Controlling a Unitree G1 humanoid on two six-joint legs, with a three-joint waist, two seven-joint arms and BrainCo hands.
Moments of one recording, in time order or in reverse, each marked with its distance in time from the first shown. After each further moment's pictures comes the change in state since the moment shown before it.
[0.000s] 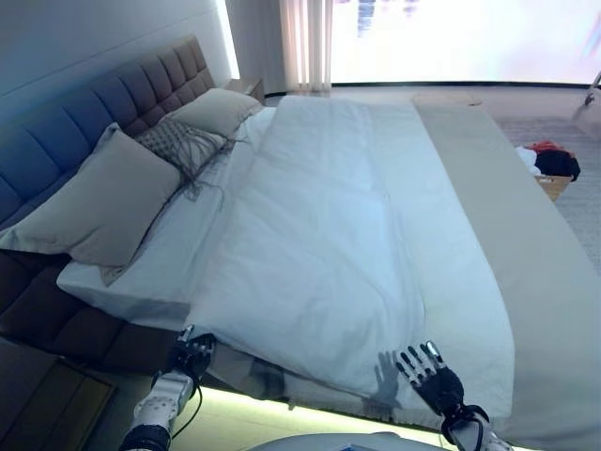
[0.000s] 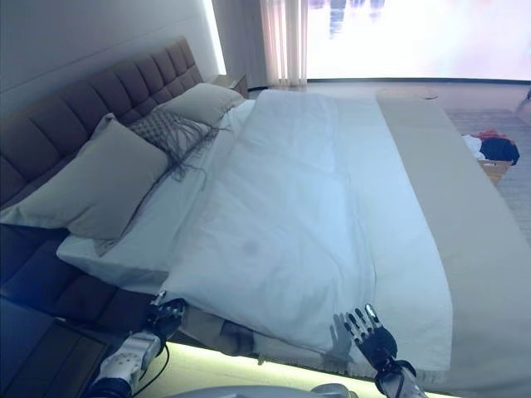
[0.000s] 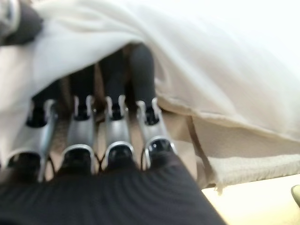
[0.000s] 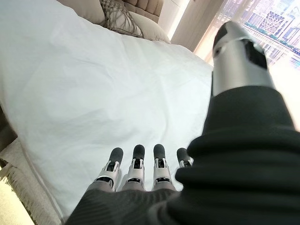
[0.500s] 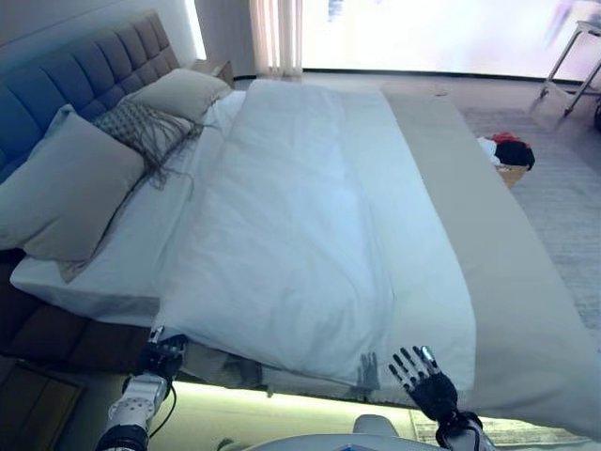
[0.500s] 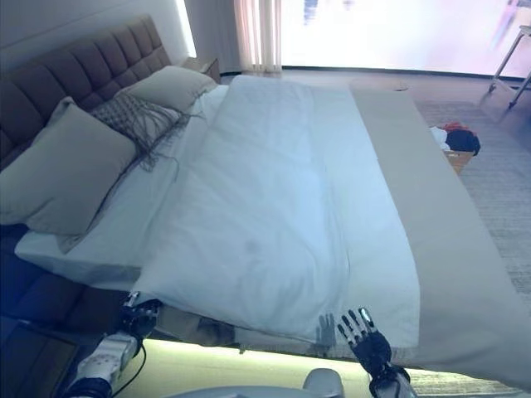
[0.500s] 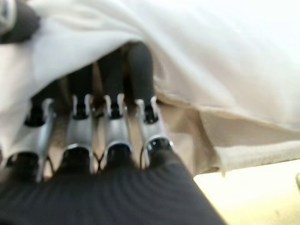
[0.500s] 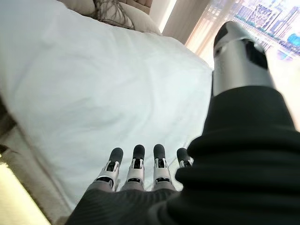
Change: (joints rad) left arm -0.012 0.057 0.065 0.047 0.006 -0.023 -0.014; right arm -0.005 0.006 0.057 -0.012 0.038 -0.059 0.016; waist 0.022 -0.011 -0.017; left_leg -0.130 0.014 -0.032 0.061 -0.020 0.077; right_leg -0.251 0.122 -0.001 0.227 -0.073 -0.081
